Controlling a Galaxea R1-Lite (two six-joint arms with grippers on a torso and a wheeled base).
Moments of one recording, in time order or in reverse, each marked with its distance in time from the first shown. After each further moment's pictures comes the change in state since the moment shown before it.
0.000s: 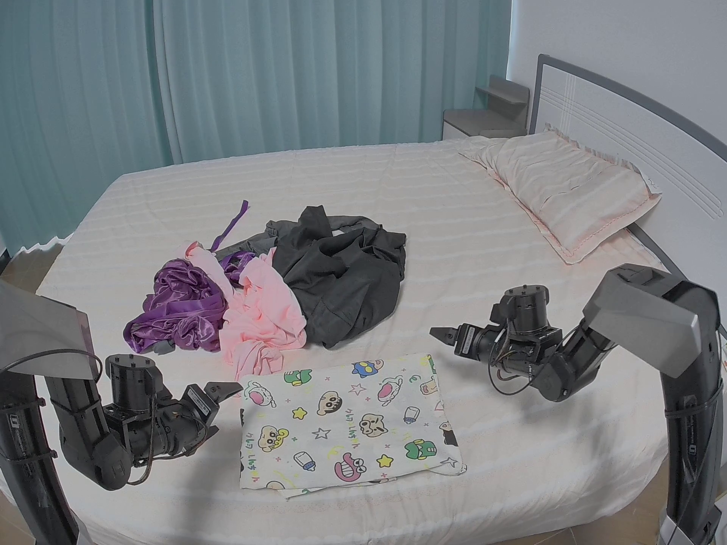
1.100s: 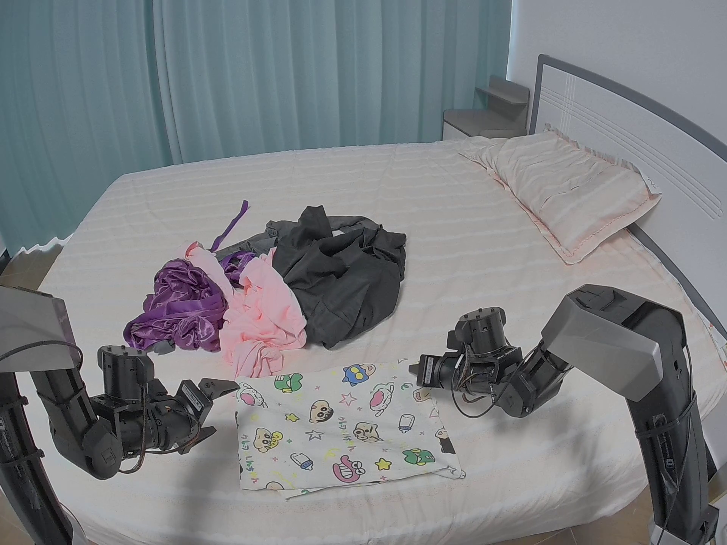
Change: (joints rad) left arm 0.039 -0.077 -0.040 0.161 -0.082 0.007; right arm 0.103 0.121 -0.124 0.105 0.067 -0.048
